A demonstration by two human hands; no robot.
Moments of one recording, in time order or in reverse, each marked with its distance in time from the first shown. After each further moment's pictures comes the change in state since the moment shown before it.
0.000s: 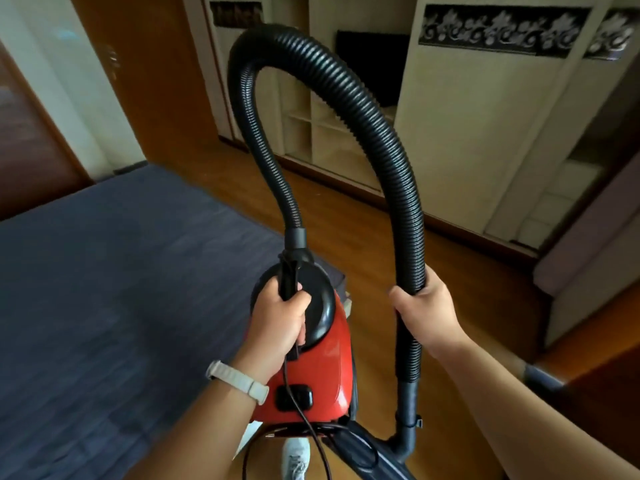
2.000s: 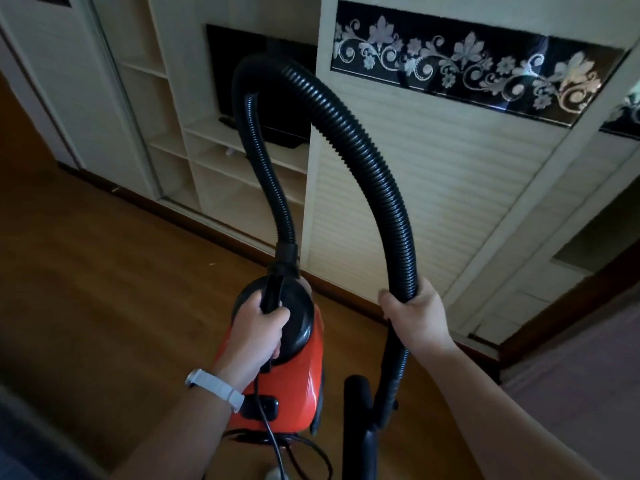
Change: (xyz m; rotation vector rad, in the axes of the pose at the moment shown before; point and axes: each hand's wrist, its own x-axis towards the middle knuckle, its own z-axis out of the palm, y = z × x) left_hand 0.834 0.129 0.468 0.070 -0.241 -0.087; right_hand 0.903 0.085 -0.106 -0.108 0.193 0.142
